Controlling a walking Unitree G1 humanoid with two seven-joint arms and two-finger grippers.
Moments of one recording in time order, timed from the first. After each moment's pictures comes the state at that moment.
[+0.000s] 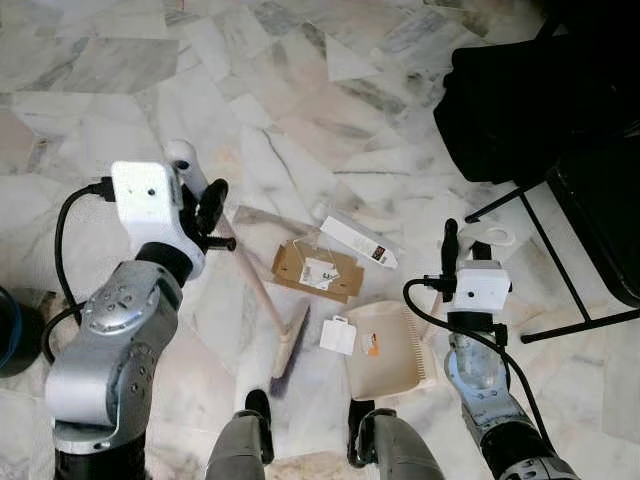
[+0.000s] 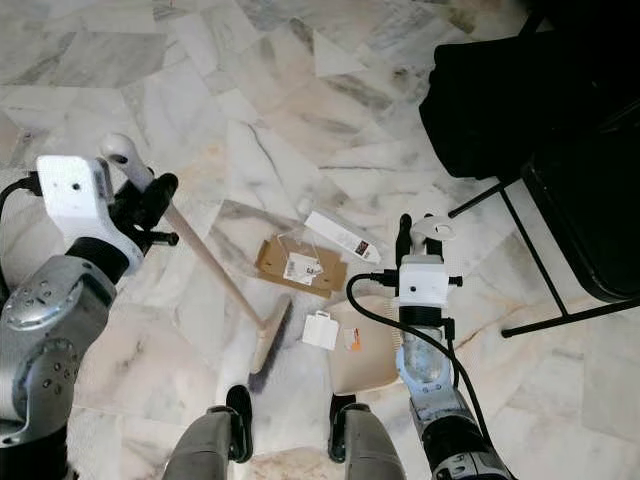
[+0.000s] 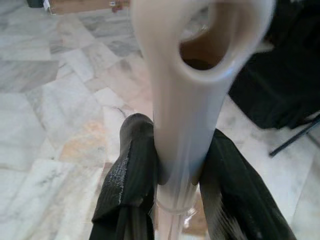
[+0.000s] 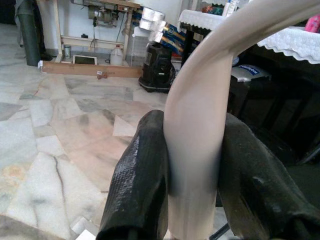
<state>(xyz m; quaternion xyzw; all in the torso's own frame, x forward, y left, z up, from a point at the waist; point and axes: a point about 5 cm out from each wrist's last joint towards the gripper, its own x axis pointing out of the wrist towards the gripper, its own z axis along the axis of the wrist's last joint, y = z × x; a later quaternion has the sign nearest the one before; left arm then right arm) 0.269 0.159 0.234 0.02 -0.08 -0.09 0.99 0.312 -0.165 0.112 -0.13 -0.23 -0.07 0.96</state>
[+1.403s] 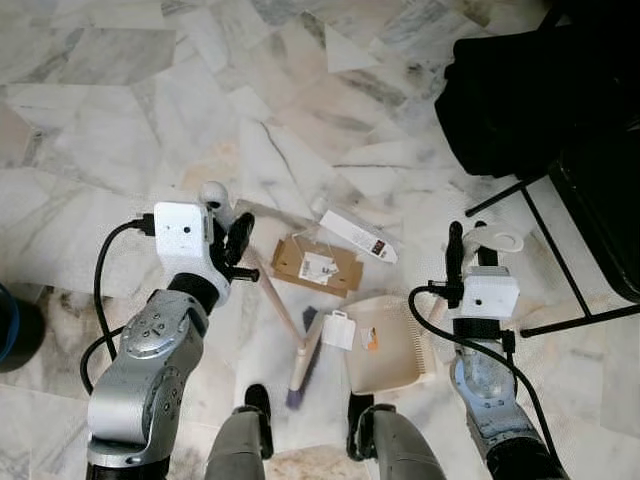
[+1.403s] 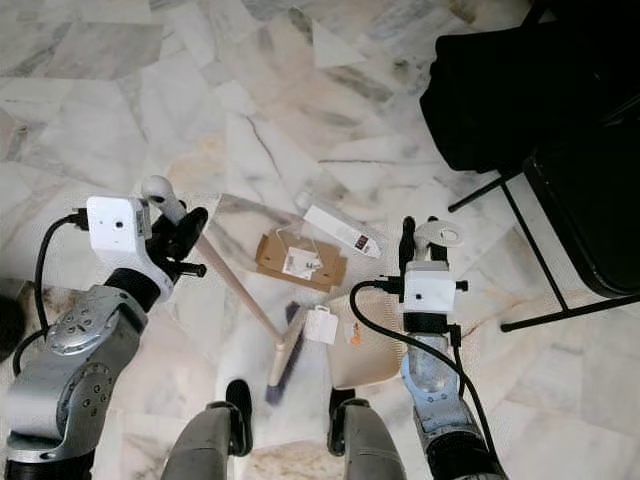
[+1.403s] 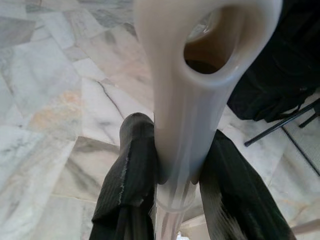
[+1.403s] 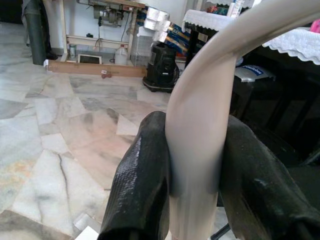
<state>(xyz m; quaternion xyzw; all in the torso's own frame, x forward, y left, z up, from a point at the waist) 0.273 0.143 0.210 -0.07 -0.06 -0.11 0.99 0.300 -0.168 0.115 -0.12 -0.23 -0.06 0.96</state>
